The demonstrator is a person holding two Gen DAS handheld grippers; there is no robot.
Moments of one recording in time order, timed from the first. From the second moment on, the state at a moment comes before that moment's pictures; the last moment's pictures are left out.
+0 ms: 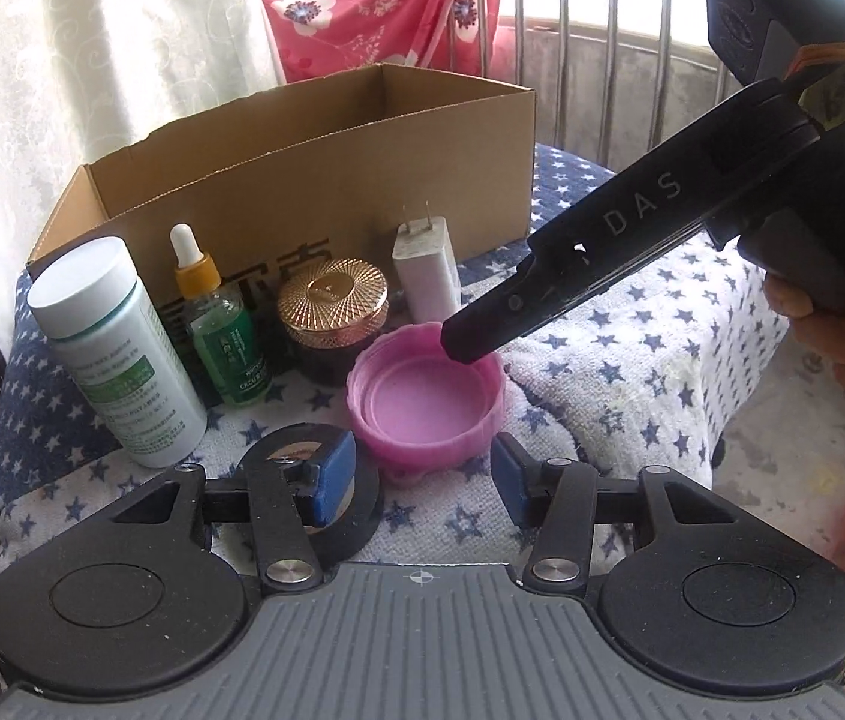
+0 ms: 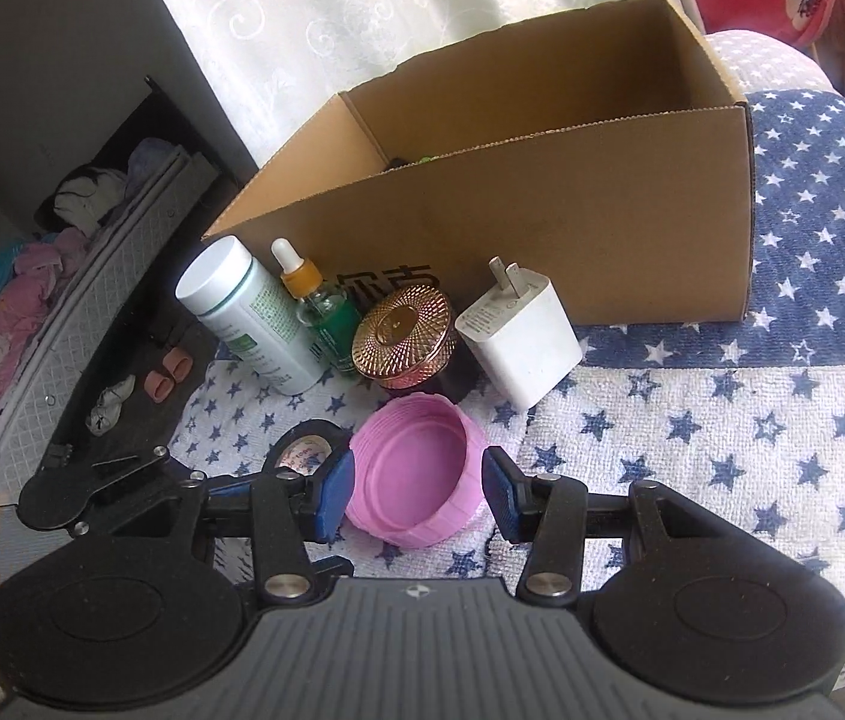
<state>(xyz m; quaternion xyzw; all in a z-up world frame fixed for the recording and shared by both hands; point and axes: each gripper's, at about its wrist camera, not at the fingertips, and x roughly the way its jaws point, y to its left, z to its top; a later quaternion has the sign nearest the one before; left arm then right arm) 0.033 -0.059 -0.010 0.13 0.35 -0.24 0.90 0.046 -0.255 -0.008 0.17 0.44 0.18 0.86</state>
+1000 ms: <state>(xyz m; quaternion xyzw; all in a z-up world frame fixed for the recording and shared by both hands) 0.050 -0.075 -0.023 0.14 0.35 -0.24 0.89 0.057 -0.250 -0.032 0.15 0.43 0.15 0.88</state>
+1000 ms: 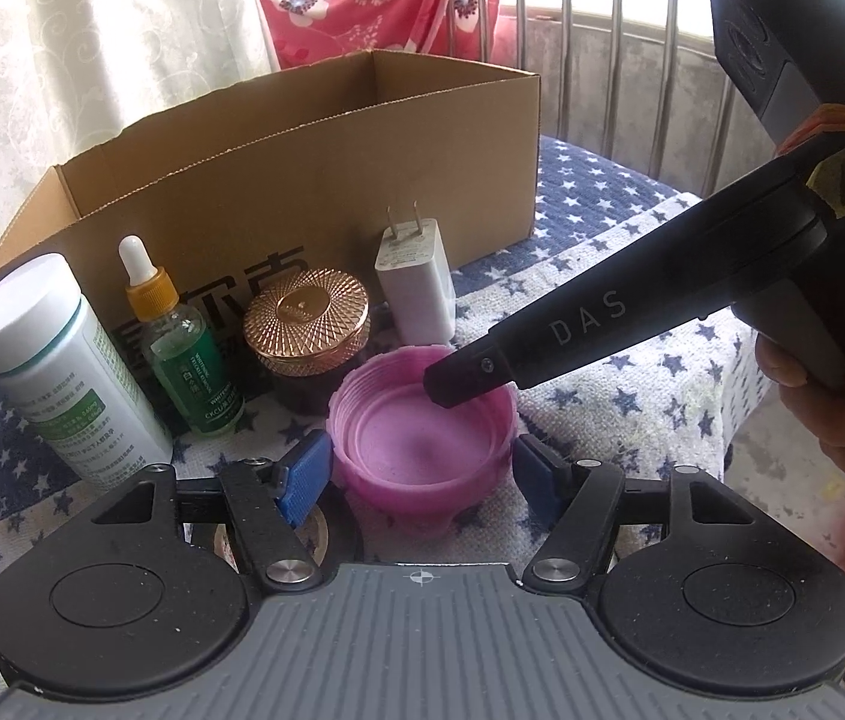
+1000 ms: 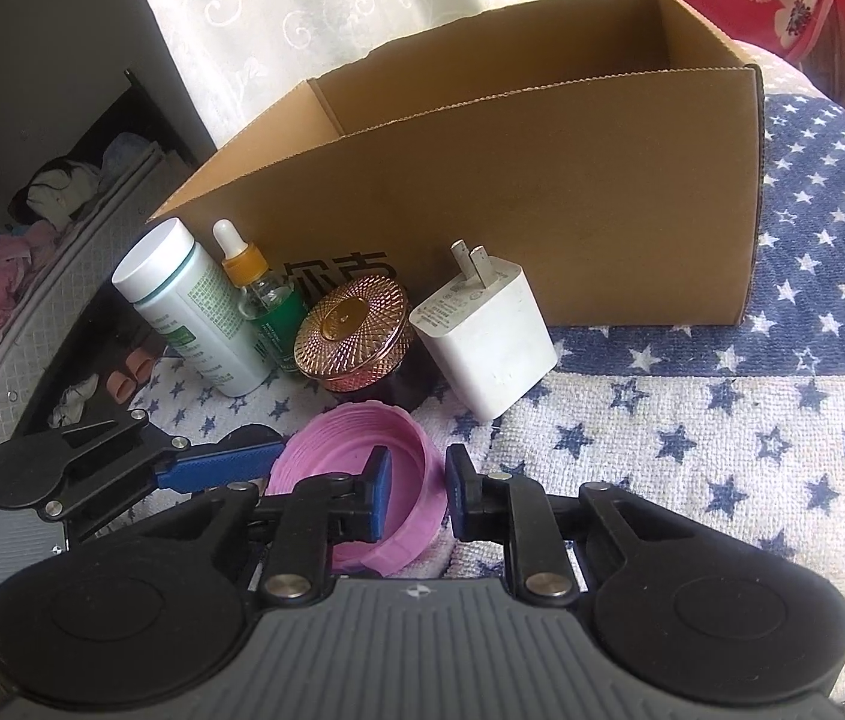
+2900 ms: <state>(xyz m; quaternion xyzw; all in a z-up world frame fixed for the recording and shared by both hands) 0.197 0.006 0.057 0.03 0.39 -0.21 0.89 0.267 -0.193 0.047 0.10 0.53 0.22 0.81</state>
